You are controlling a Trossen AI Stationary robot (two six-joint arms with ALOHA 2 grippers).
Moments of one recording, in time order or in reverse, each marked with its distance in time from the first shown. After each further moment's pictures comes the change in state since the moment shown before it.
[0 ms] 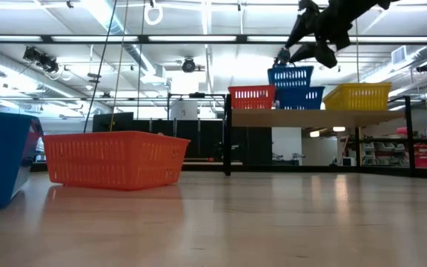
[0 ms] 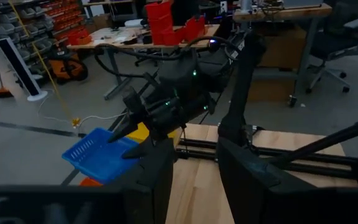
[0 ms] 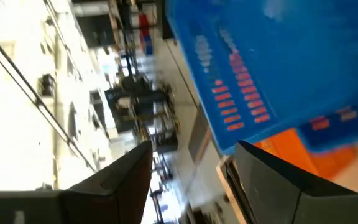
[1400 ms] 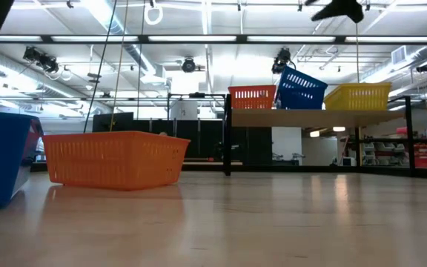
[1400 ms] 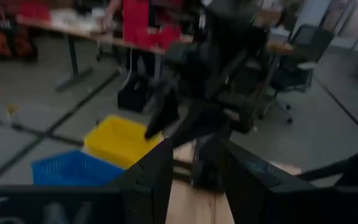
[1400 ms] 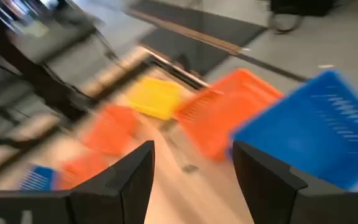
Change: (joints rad) left arm 0.320 0.125 -0.001 0.180 0.483 -0.136; right arm -0.031 -0.095 0.393 -0.643 -0.445 -1.495
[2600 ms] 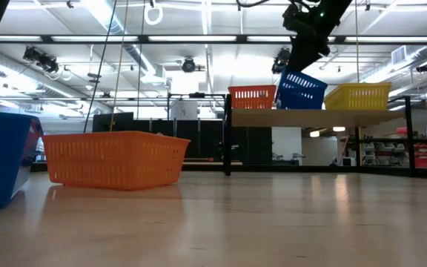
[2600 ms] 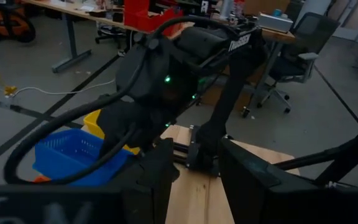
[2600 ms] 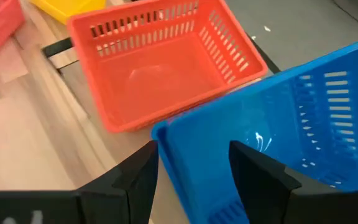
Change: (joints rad) left arm -0.008 -0.033 0.002 -0.089 -0.002 -0.030; right arm -0.115 0.357 0.011 -0.041 0.094 -0.367
